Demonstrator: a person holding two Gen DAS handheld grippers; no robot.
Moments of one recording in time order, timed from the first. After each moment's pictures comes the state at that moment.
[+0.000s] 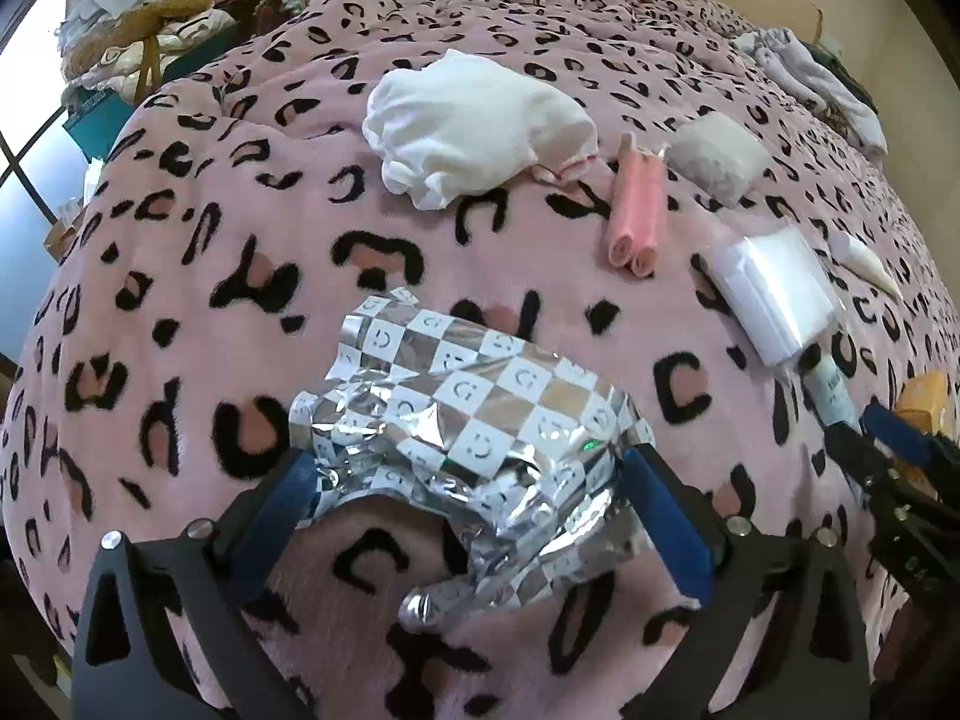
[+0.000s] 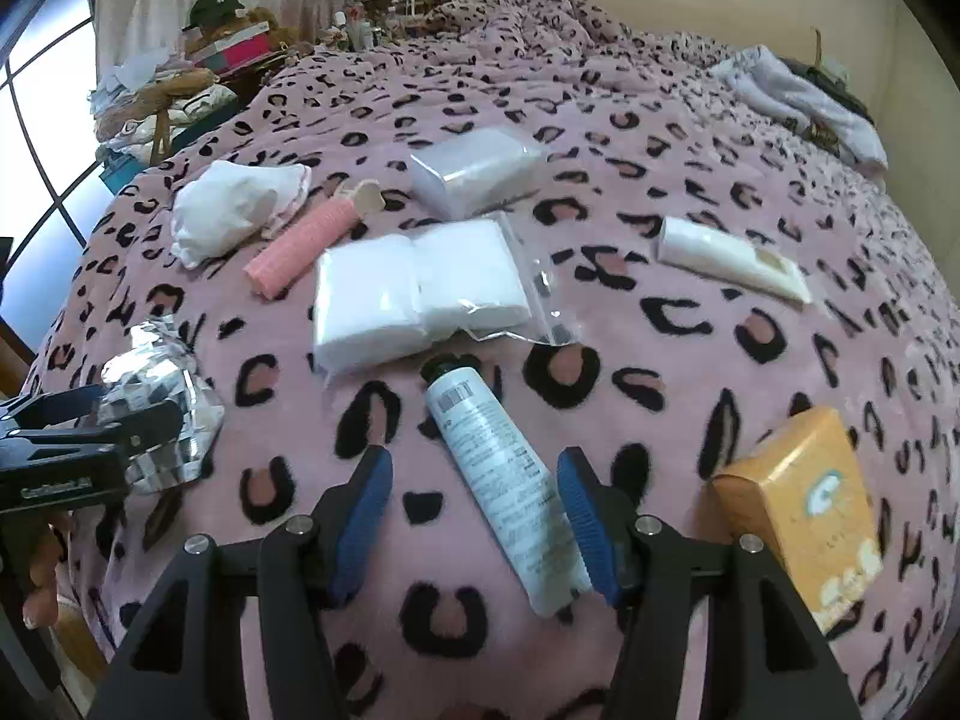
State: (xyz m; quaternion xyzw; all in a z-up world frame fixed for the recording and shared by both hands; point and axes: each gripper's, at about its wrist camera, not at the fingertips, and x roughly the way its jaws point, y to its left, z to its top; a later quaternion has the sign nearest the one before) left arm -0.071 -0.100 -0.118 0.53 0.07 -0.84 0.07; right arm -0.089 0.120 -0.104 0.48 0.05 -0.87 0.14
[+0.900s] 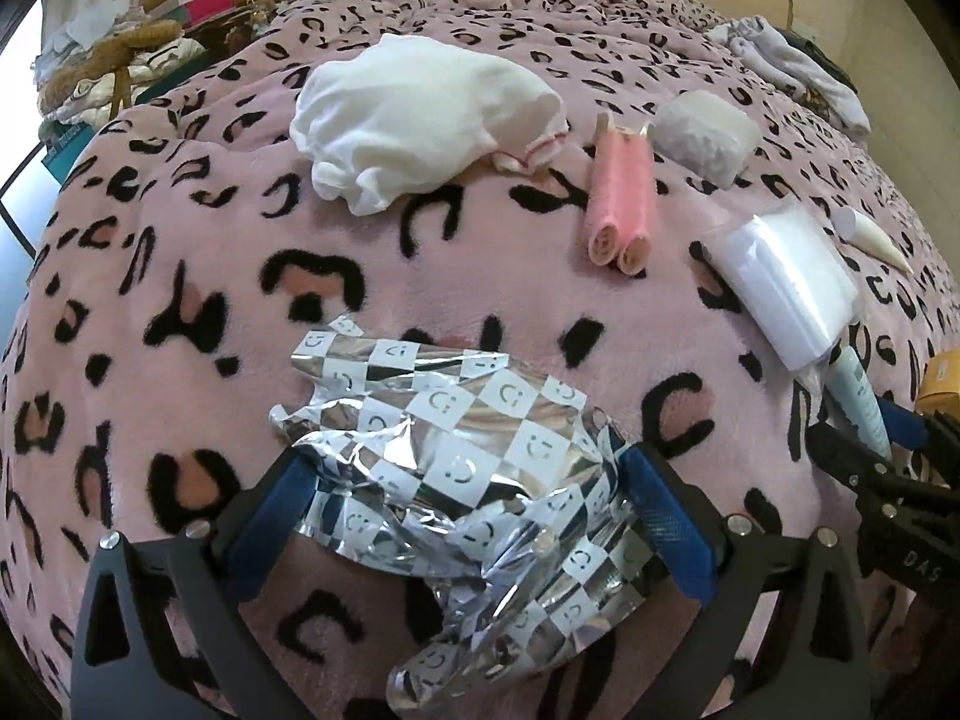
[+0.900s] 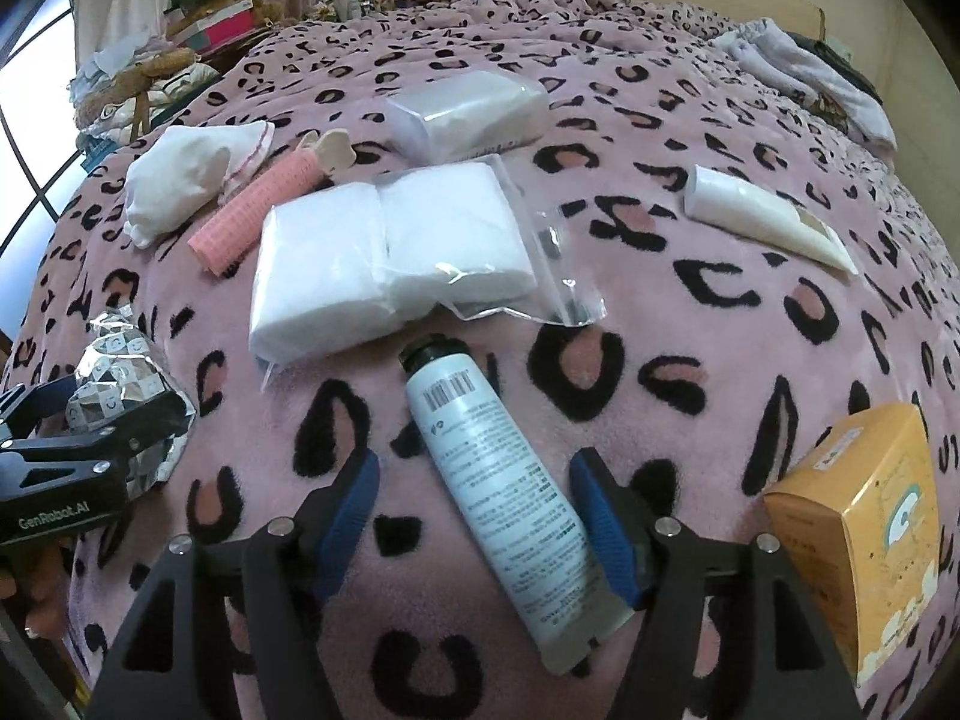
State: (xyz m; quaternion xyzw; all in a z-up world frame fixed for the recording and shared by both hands) left arm -0.087 -0.084 -0.147 0.50 0.04 -0.86 0.05; right arm -0.109 0.115 -0.138 0.50 0.05 -0.85 0.13
